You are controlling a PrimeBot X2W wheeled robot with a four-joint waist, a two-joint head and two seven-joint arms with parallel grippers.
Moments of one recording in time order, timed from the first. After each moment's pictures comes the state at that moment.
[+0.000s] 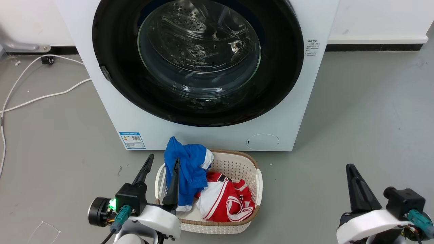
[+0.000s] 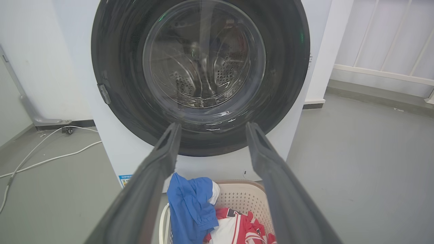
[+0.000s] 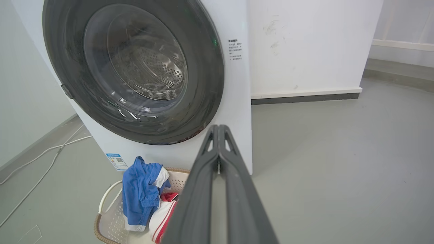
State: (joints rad) left arm -0.12 0.05 -0.15 0.25 -0.10 -0.06 -0.26; right arm 0.01 -0.05 -0.02 0.13 0.16 0.13 -0.16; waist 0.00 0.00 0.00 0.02
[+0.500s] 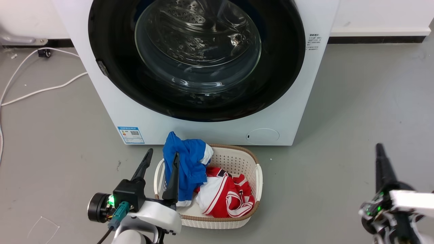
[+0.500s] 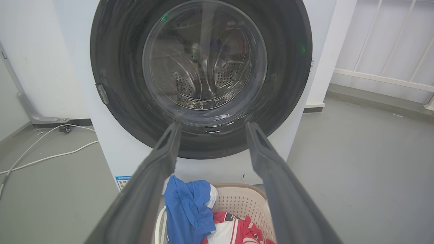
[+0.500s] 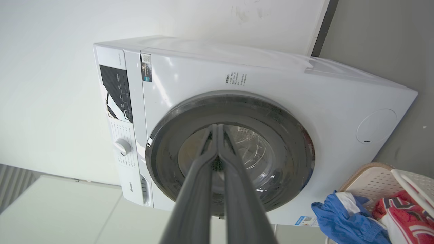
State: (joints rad) left arm -0.13 0.05 -0.15 0.23 -0.11 -0.06 -0.26; right arm -0.09 -0.05 -0.07 0.16 1.43 0.13 -0.11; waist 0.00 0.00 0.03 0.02
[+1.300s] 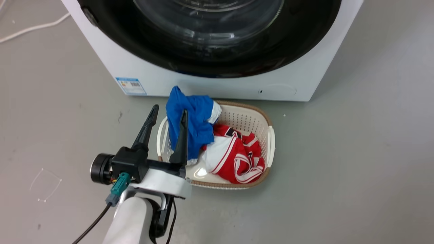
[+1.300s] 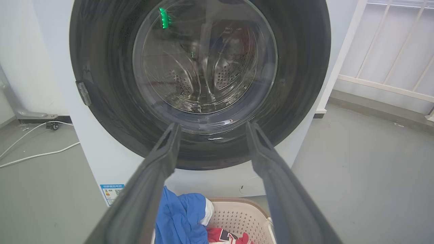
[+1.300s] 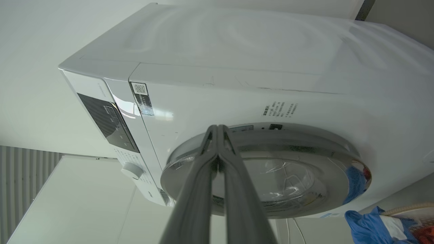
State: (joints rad) left arm -0.26 0.05 -0.21 0.13 -0.16 -0.02 -0.26; right arm -0.81 -0.52 0.09 0.66 2.03 0.13 0.24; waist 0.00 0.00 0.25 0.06
